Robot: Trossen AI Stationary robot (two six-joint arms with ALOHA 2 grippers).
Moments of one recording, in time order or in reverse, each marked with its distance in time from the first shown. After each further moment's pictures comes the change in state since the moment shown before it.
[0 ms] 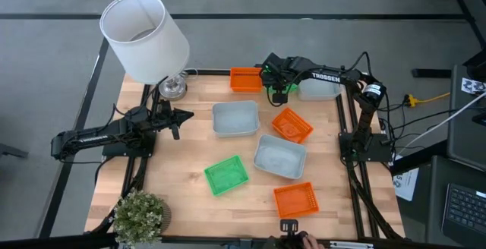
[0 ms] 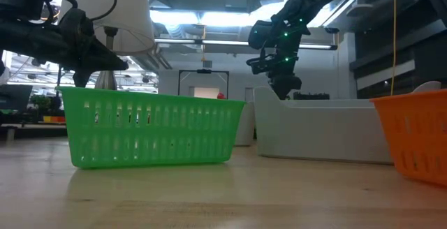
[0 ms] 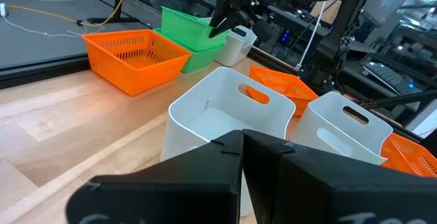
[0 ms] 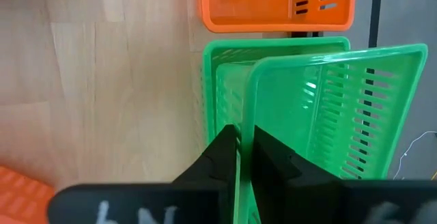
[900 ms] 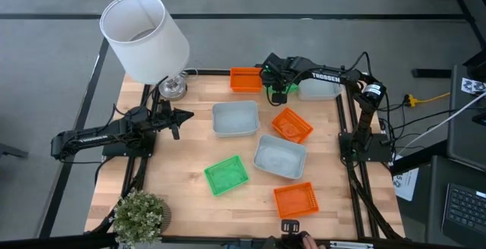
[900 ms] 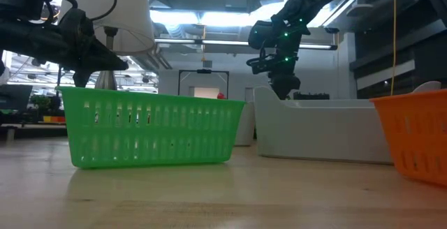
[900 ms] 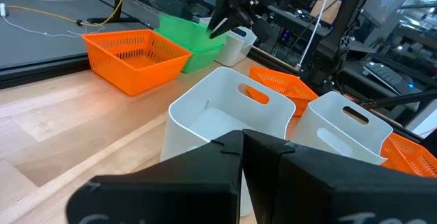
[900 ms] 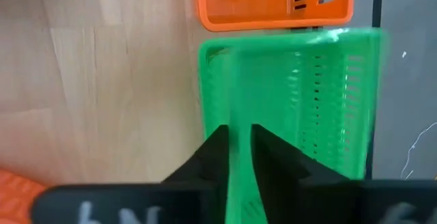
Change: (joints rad) left arm 0.000 0.000 0.000 0.000 0.000 0.000; right arm 0.000 0.000 0.000 -0.005 -0.001 0.045
